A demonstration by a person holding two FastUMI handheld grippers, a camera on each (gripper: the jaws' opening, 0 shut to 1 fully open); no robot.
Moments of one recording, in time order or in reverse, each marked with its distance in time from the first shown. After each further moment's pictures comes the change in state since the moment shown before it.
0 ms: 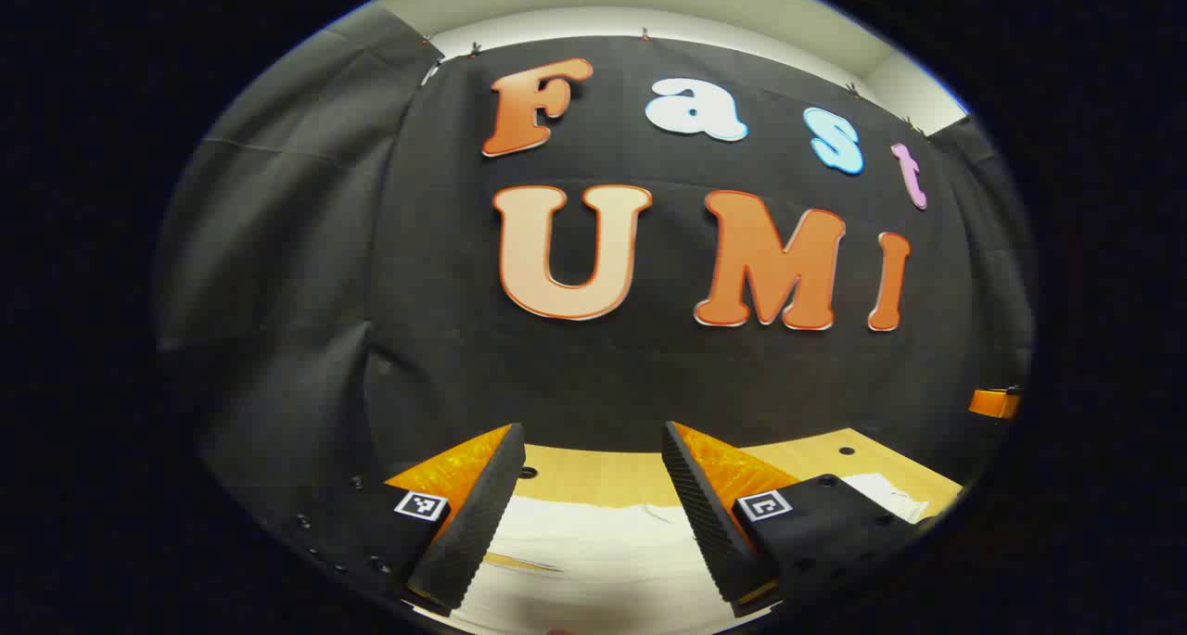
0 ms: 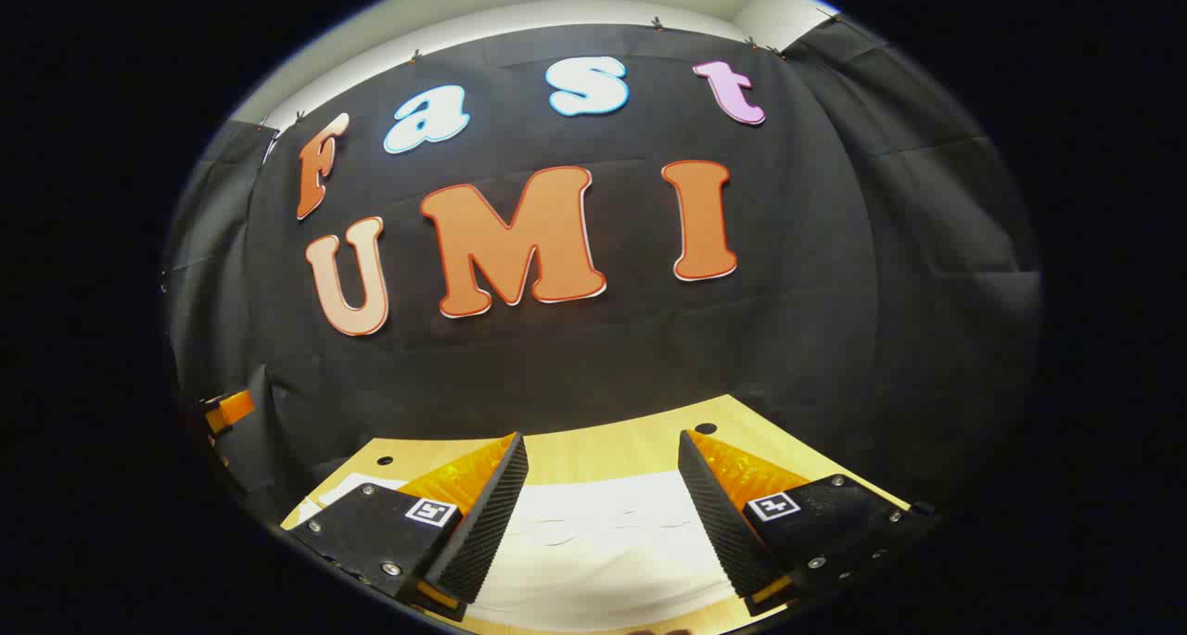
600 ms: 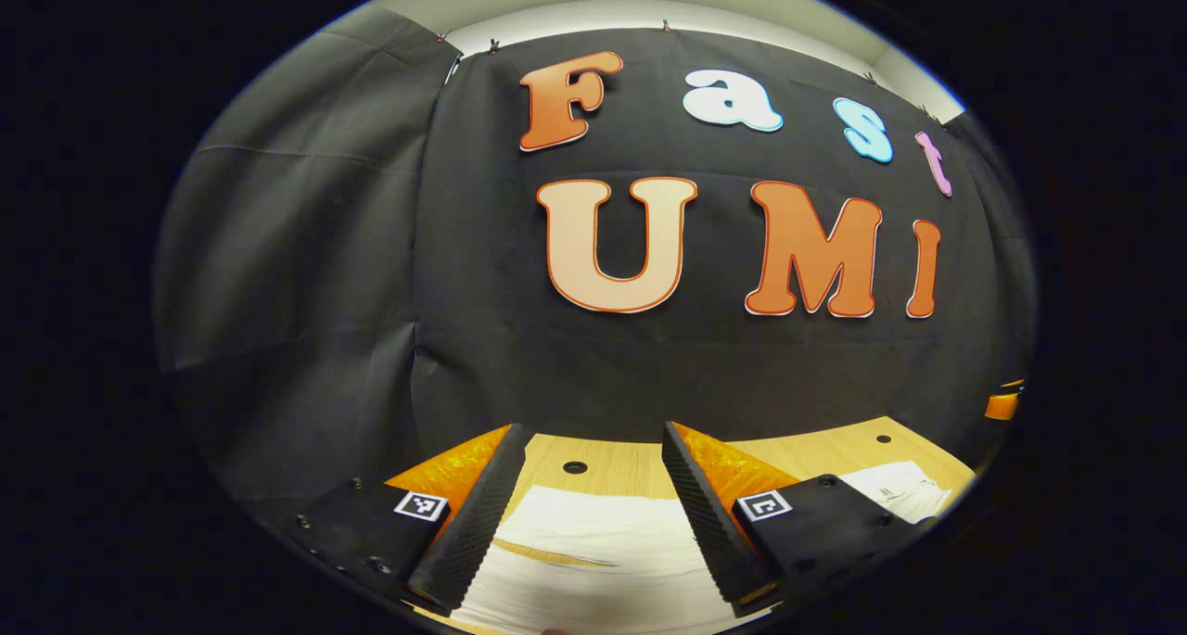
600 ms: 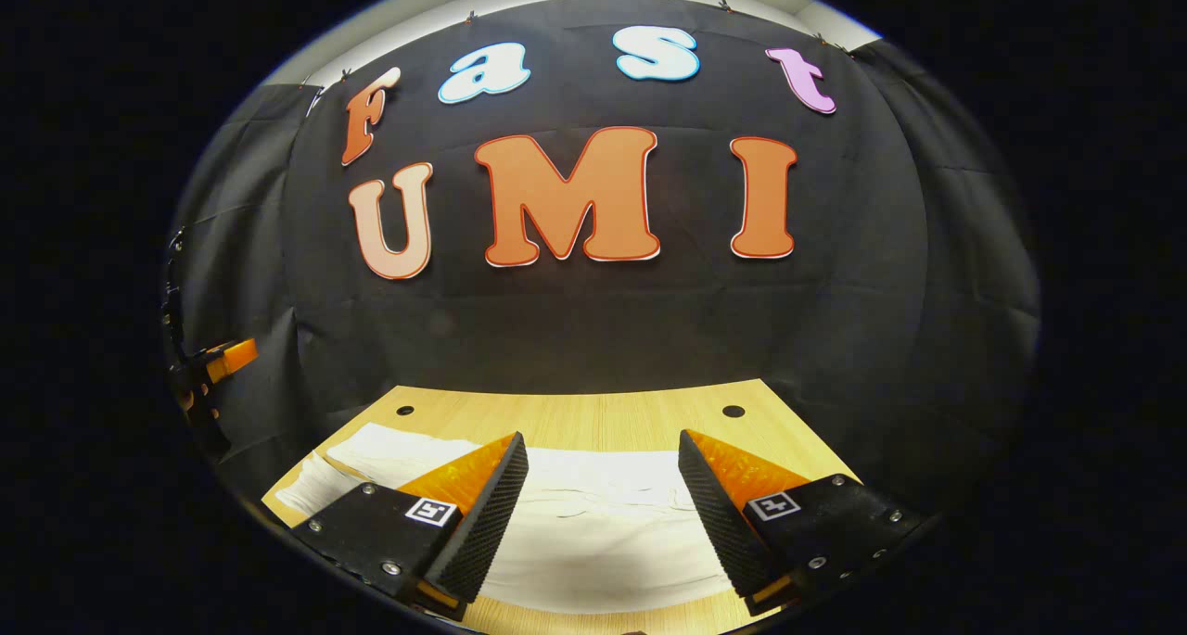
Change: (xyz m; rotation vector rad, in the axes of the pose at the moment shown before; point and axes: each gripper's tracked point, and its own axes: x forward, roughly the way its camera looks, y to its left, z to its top) left arm -0.008 0.033 -0.005 0.034 0.058 0.089; right arm 0.005 0.015 -0.021 -0.119 0.127 0.112
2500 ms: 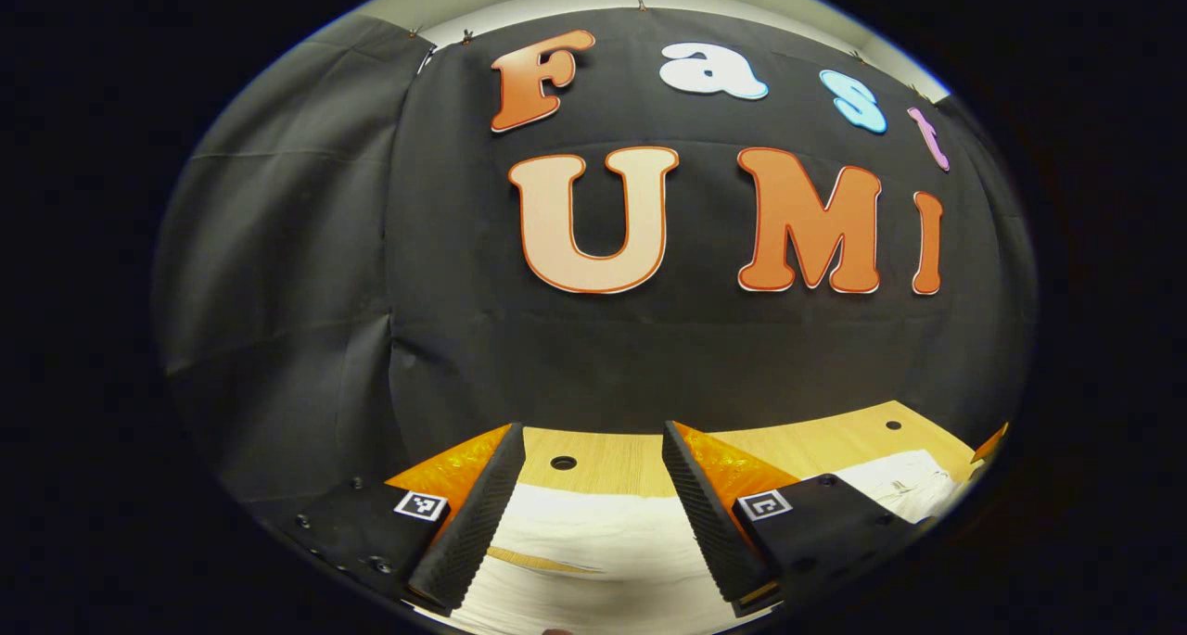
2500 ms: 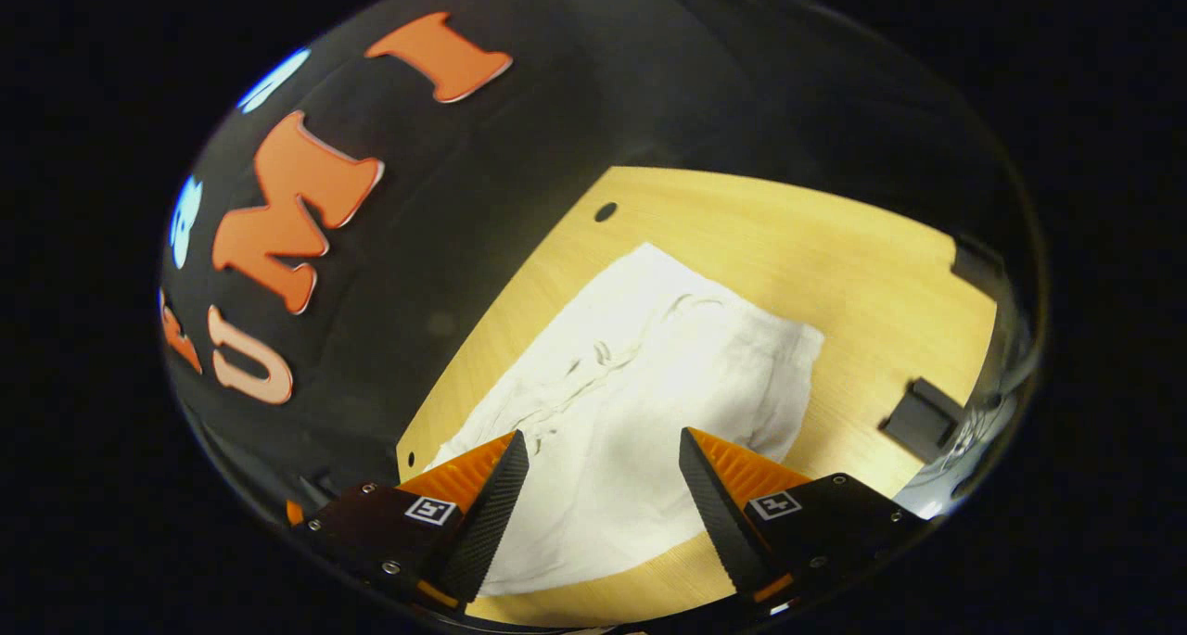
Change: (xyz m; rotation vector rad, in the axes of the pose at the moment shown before) left arm 0.052 -0.032 -0.024 0.038 0.033 -0.017; right arm 0.020 -0.105 -0.182 0.893 0.497 -0.244
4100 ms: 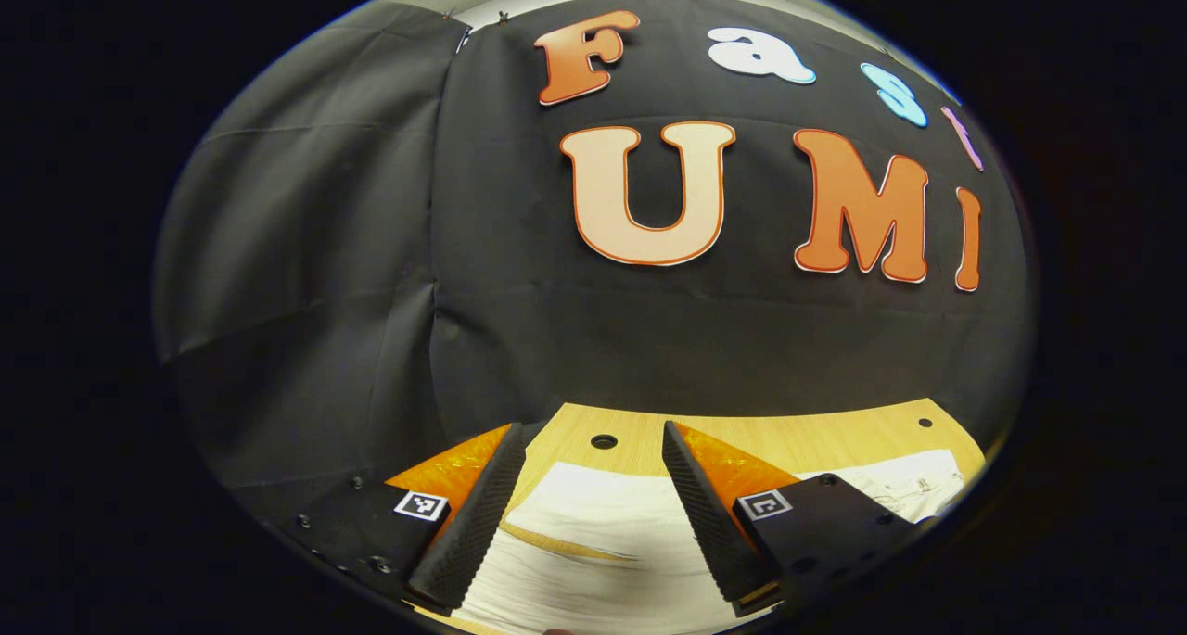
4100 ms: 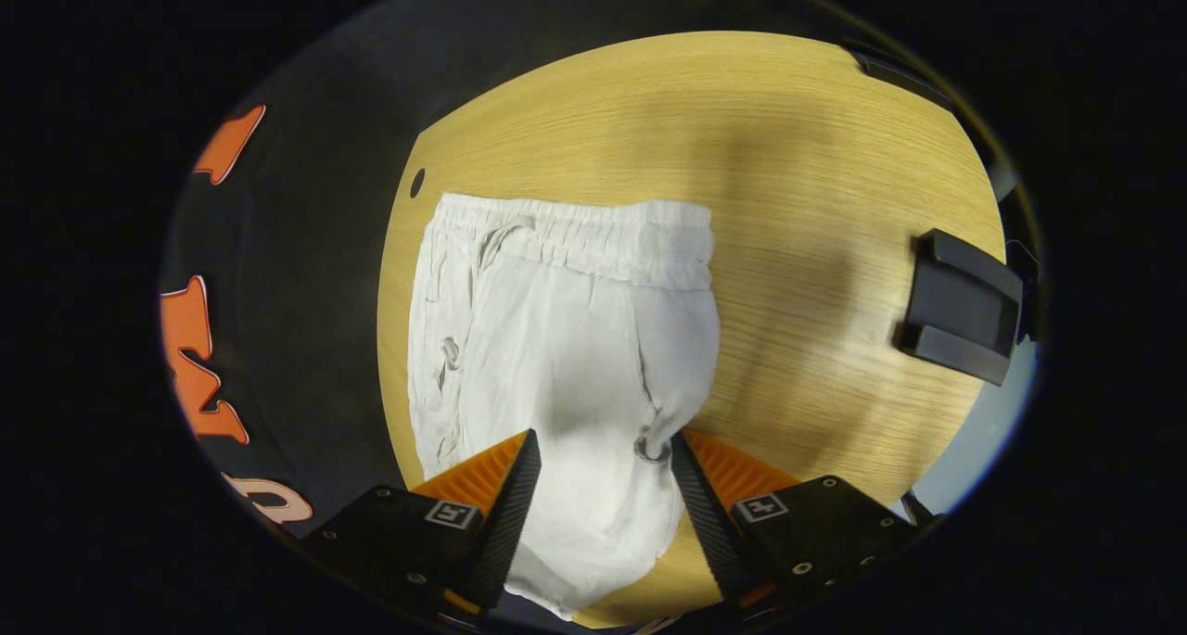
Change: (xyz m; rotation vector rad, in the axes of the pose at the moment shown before) left arm 0.009 0.042 -0.029 -0.048 0.069 0.118; right arm 0.086 -0.073 -0.034 0.378 0.223 -0.189
